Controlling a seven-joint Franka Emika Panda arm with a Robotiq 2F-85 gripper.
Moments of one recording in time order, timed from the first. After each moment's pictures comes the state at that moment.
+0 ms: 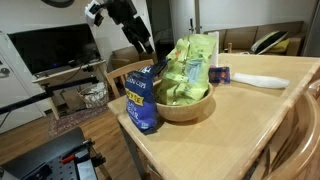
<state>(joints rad) -0.08 -0.33 0.15 -2.57 -0.16 2.53 0.35</state>
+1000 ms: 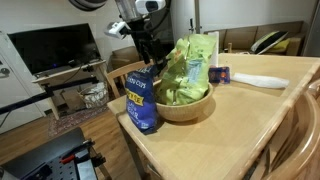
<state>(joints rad) 0.00 -0.13 0.01 -2.49 0.13 2.57 0.00</state>
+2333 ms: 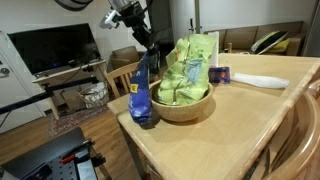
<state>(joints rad) 0.02 -0.20 0.08 -2.50 -0.03 2.68 0.21</state>
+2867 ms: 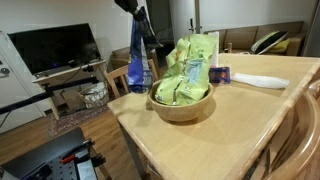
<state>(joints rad) 0.04 -0.43 0.15 -2.49 -0.02 2.68 0.30</state>
